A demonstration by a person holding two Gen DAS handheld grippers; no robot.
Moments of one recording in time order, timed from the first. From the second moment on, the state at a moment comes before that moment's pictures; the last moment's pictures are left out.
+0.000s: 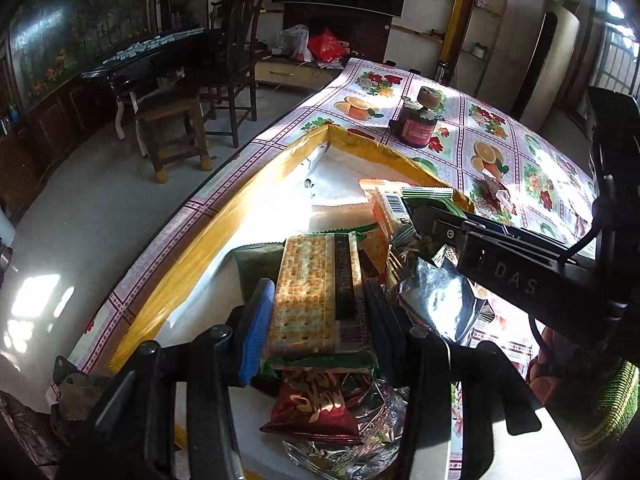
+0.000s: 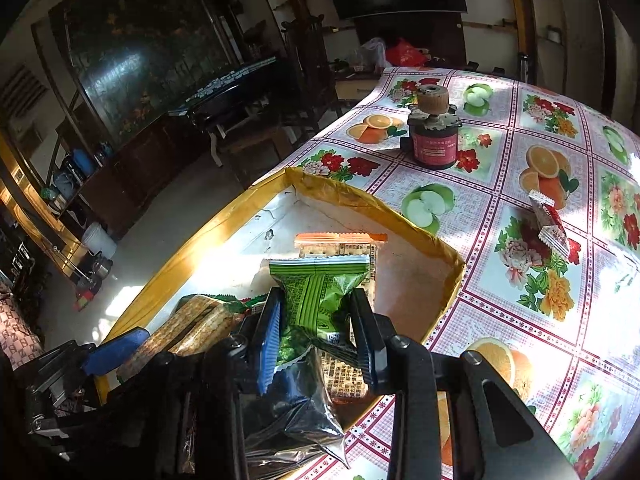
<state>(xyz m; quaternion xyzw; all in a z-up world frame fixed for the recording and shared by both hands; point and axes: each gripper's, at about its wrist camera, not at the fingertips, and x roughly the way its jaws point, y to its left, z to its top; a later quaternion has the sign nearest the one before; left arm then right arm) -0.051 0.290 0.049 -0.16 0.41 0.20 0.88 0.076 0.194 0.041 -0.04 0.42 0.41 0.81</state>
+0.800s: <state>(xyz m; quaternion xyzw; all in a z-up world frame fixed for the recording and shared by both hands) -0.075 0.275 0.083 -0.17 0.37 0.18 0.90 0.062 0.134 0.075 -0.01 0.38 0.40 0.83</state>
